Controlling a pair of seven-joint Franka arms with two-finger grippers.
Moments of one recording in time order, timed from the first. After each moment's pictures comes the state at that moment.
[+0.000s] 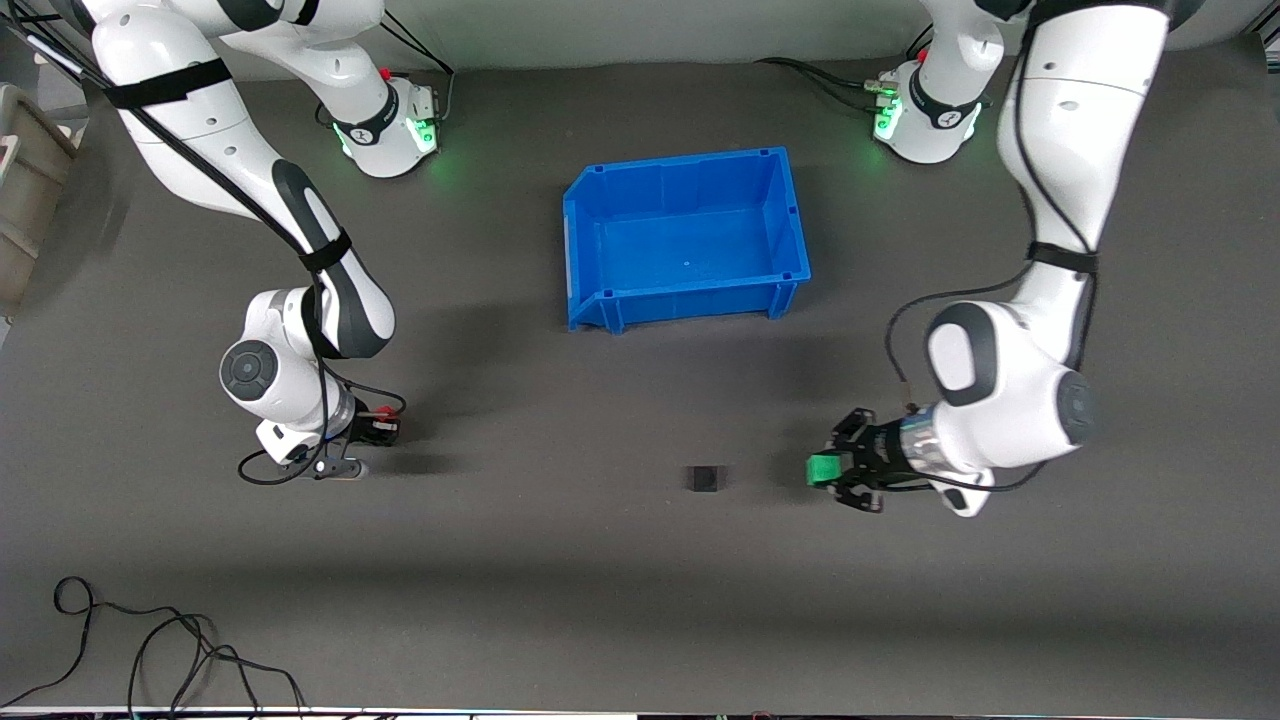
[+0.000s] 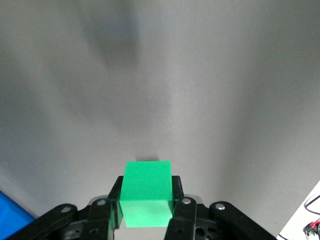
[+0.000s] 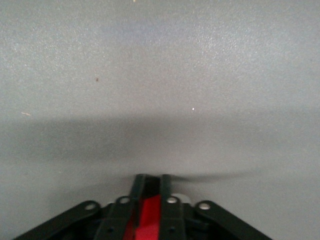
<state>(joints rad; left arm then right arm) -0.28 0.61 -0.02 -1.61 -0.68 2.31 -1.36 0.18 0.55 -0.08 -2.03 0.06 2.59 0.11</state>
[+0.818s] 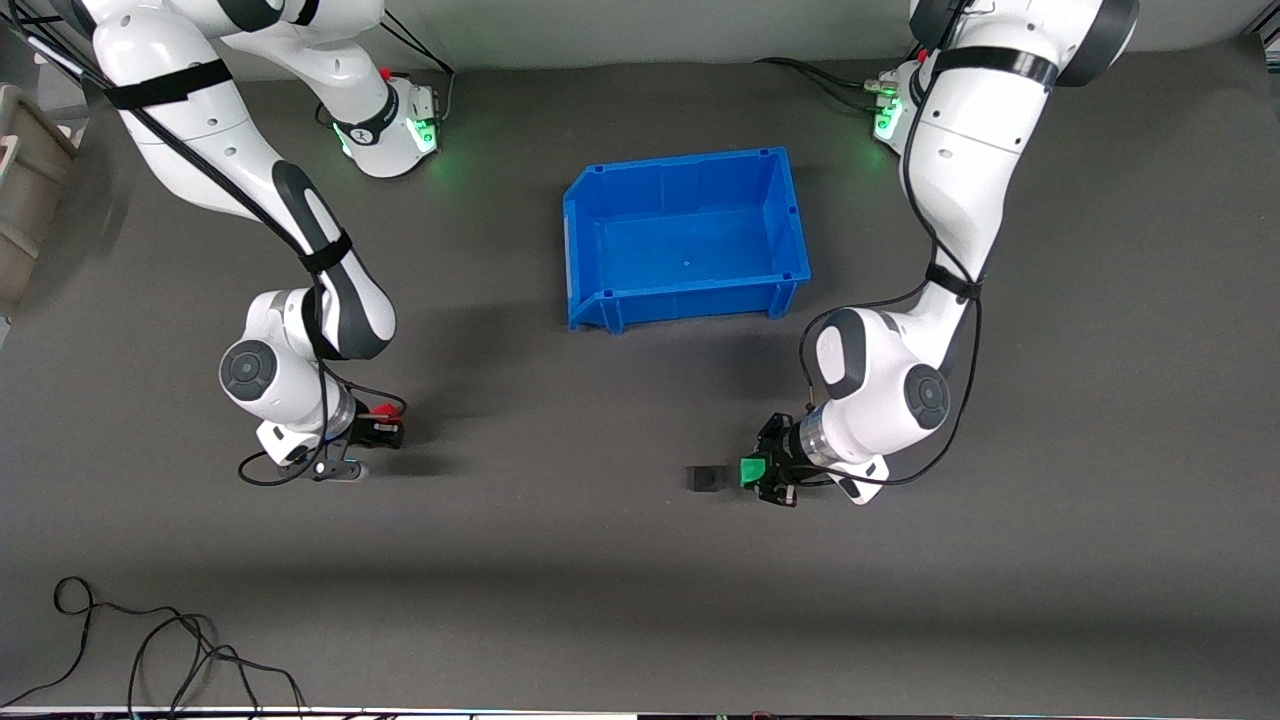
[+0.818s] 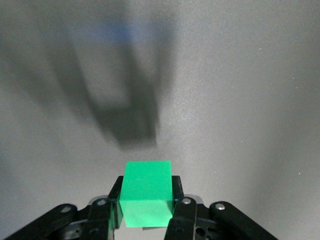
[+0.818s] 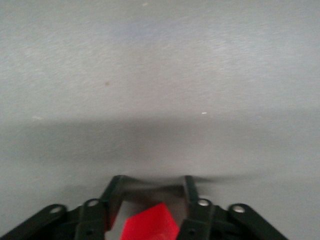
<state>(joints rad) -0.42 0.78 -0.02 -1.56 -0.68 2.53 -1.40 0.18 0.55 -0.07 -2.02 0.07 2.60 0.10</state>
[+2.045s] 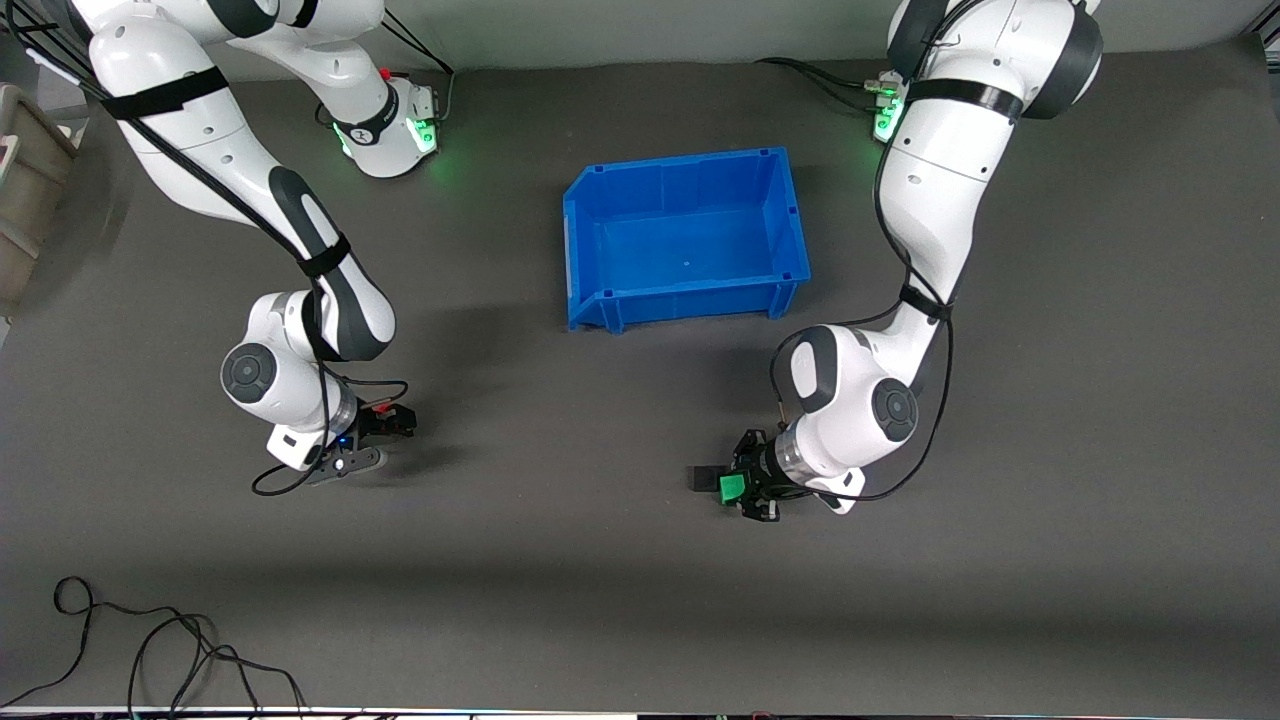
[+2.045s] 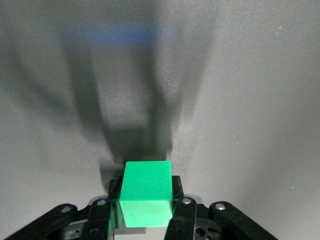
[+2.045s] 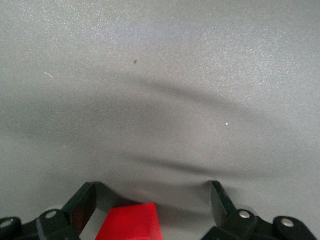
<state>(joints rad) -0.46 0.88 -0.02 -1.44 -0.68 2.56 -1.58 0.13 0.57 -0.04 -2.03 0.08 2.60 -0.21</state>
